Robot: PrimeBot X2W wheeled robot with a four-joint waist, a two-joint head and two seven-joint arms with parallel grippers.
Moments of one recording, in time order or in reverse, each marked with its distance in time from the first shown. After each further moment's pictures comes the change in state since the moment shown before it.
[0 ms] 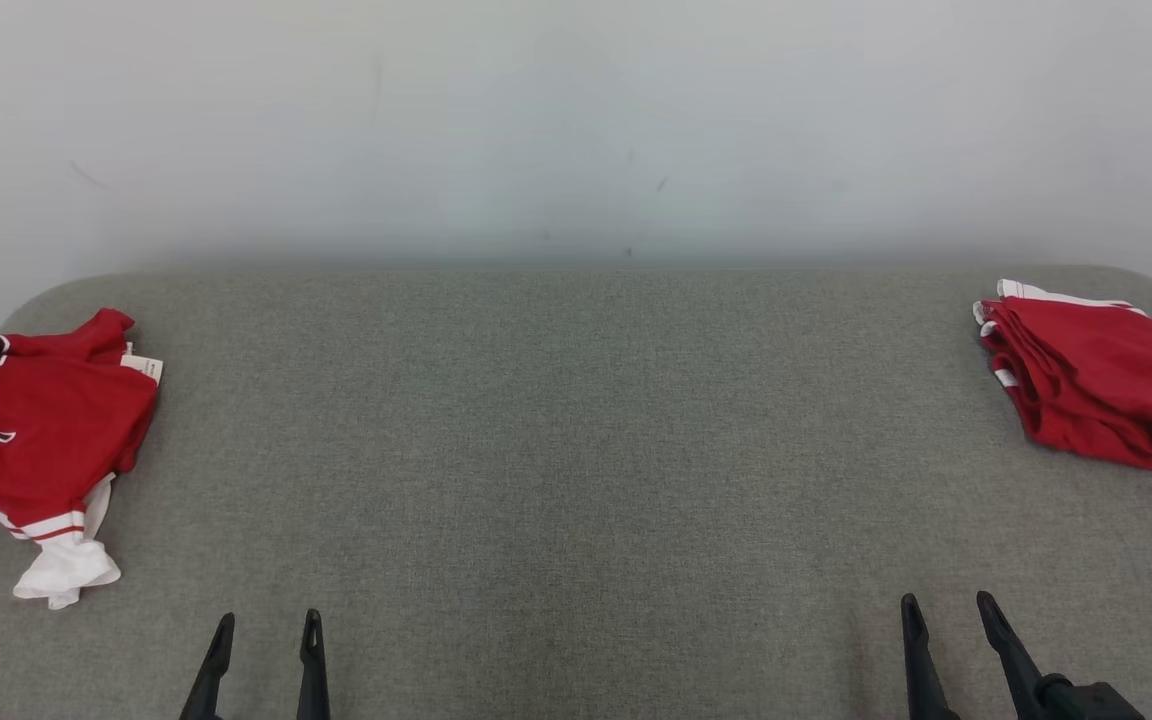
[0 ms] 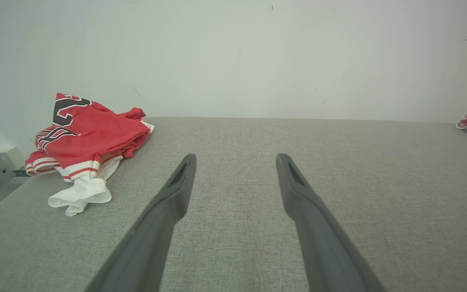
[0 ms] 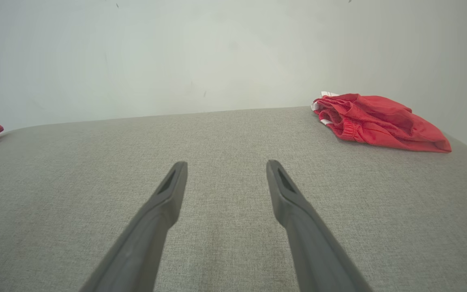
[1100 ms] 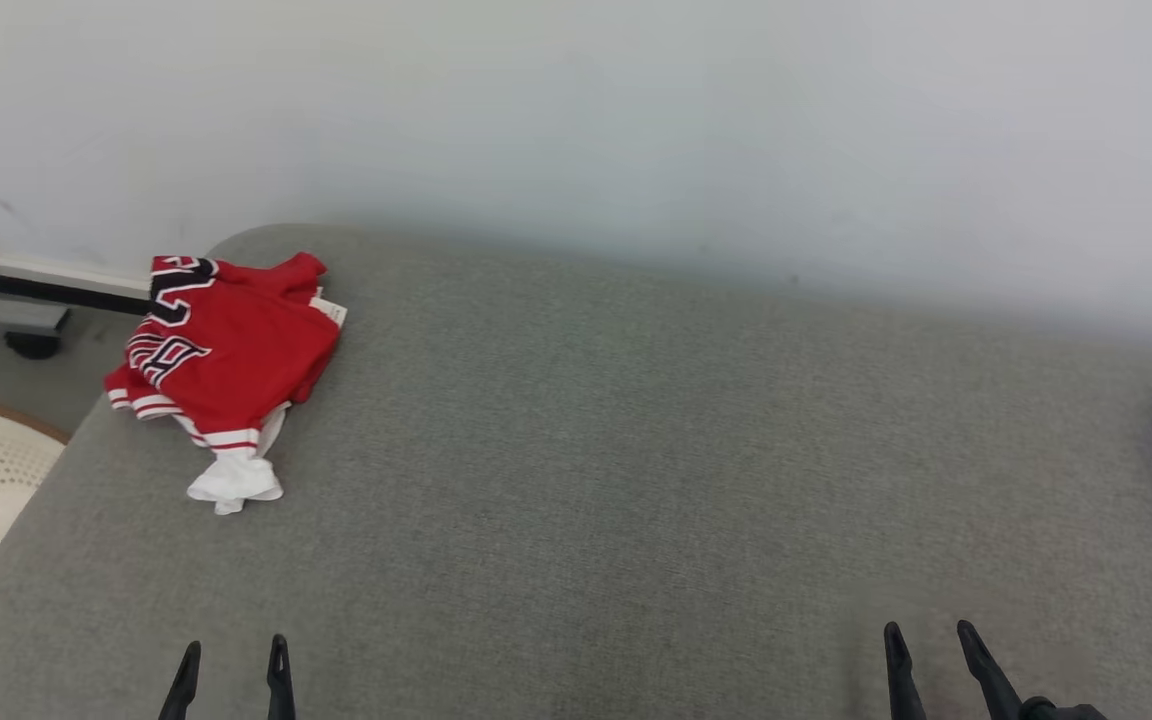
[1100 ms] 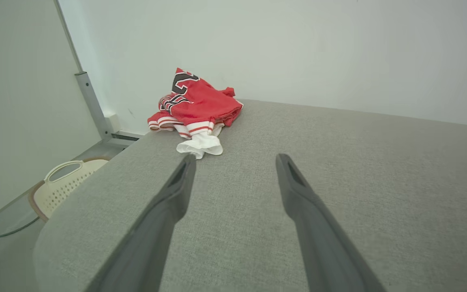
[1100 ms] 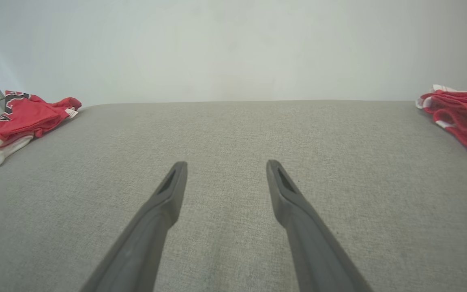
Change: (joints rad) left arm 0.023 0.000 0.061 0.026 0.017 -0.013 0.000; right arm 0.025 0.000 0.032 0.030 0.046 0.000 0.000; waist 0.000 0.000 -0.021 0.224
